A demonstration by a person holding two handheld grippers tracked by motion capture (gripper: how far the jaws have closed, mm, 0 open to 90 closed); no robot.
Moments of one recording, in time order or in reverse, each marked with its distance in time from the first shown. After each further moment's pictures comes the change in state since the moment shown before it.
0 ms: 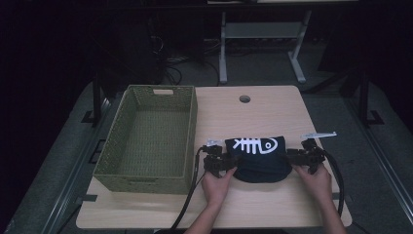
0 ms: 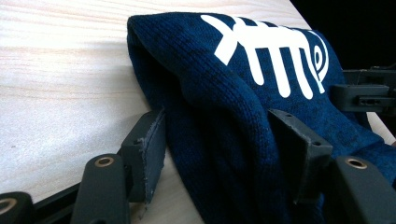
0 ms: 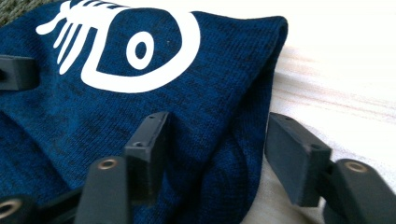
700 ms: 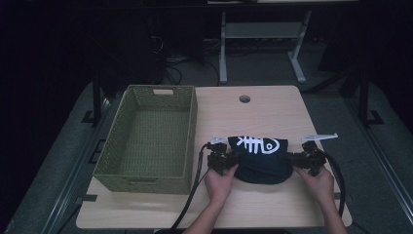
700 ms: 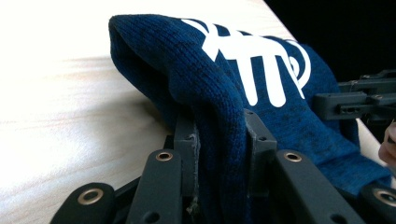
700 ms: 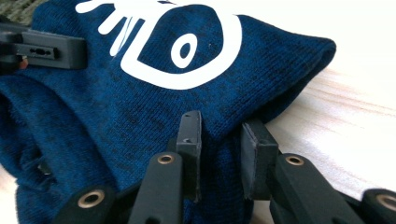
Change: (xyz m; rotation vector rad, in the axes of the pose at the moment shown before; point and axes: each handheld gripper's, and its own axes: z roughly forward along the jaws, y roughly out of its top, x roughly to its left) left arm -0.015 0.011 -0.002 -0.005 -0.050 0.043; right arm 0.014 -0.002 -0.011 0.000 0.063 -0.041
